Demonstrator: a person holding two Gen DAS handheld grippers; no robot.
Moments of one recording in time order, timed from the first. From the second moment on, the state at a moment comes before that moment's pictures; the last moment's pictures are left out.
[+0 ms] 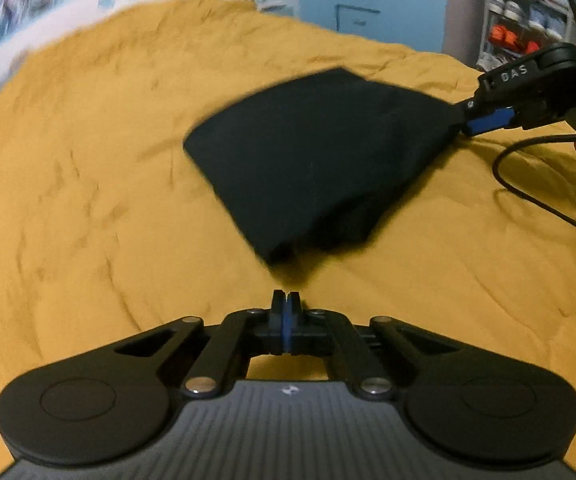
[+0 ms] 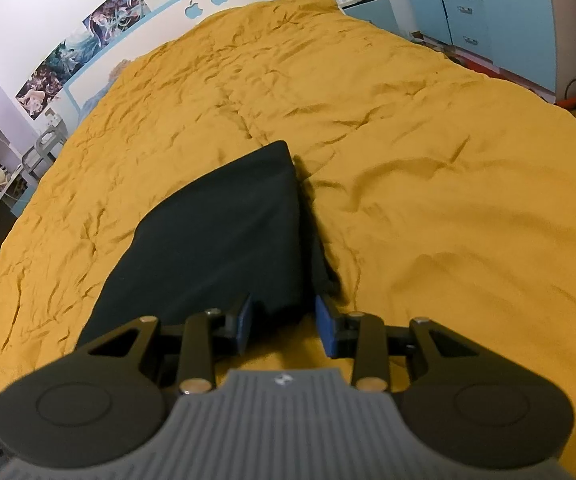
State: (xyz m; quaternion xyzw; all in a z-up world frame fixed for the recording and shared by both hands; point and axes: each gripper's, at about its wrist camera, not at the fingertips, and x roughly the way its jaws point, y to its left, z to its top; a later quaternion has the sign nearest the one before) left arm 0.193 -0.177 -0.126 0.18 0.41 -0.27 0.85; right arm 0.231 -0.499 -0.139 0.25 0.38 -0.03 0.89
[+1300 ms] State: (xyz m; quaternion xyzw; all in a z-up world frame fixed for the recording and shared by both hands) left arm 0.381 -0.121 -0.200 -0.34 0.50 -0.26 0.75; right arm 0.335 -0.580 -0.229 0.50 0.40 0.10 0.76
